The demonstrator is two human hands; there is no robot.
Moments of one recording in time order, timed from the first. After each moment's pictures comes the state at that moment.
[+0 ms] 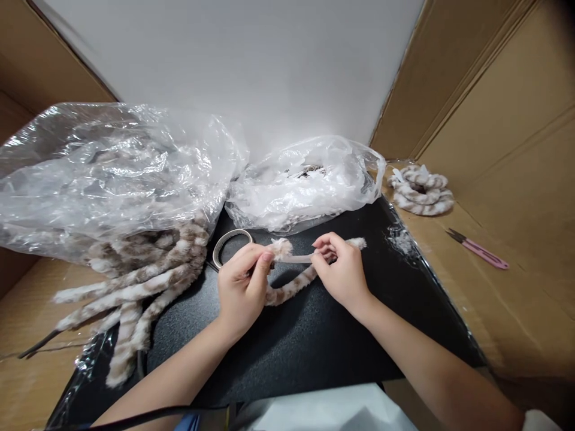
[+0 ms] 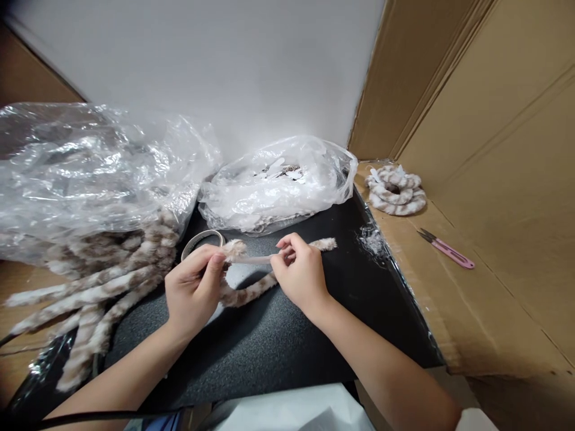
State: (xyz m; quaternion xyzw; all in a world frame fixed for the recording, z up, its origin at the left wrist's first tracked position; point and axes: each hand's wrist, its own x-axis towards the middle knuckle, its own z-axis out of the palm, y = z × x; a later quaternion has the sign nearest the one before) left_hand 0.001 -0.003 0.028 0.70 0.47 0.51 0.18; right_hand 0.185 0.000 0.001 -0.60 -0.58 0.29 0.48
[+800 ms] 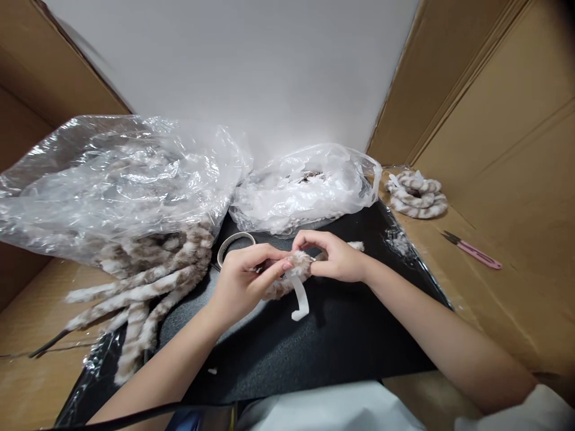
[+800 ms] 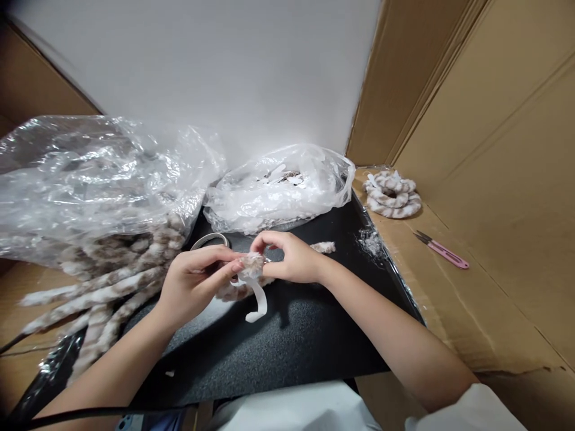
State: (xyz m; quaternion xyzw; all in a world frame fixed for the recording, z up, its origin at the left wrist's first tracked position) left_hand -0.008 0.008 0.053 0.79 0.38 0.39 0.28; right_hand 0.197 0.033 0.043 -0.31 -0.73 0.50 0.33
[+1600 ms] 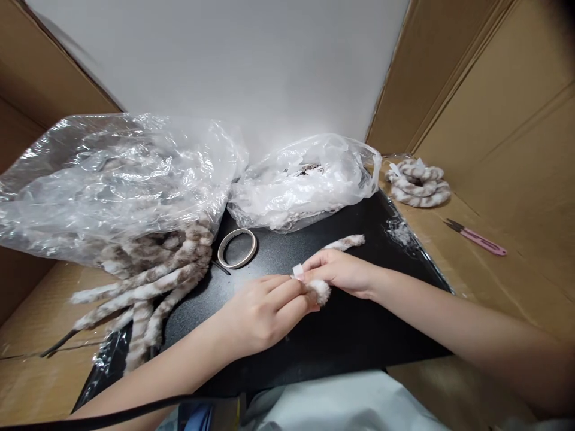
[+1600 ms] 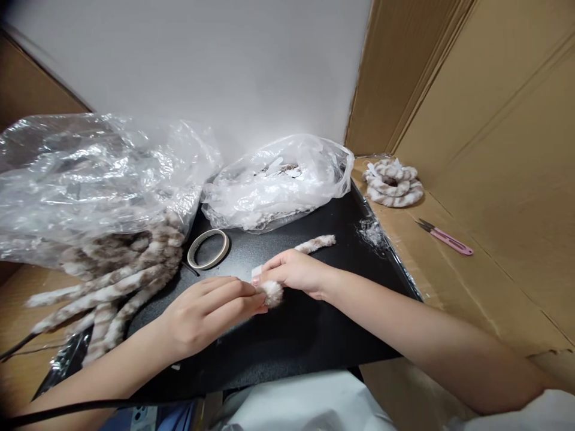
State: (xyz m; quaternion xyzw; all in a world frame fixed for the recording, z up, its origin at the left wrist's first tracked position) left_hand 0.000 -0.020 0.062 0.96 0.15 0.25 0.00; right_hand 0.184 -0.002 0.038 -0.44 -0.43 0.75 0.26
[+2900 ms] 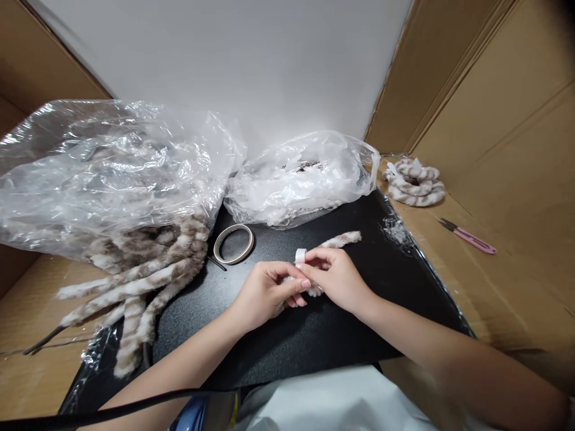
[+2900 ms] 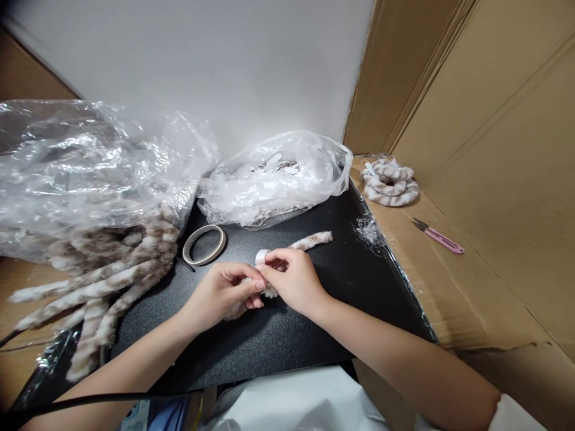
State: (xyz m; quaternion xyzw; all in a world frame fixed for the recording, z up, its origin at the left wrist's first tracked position) left_hand 0.014 -0.016 0.028 0.51 0.44 0.27 0.69; right_hand 0.170 -0.024 0.016 -0.53 -0.48 0.54 0.45
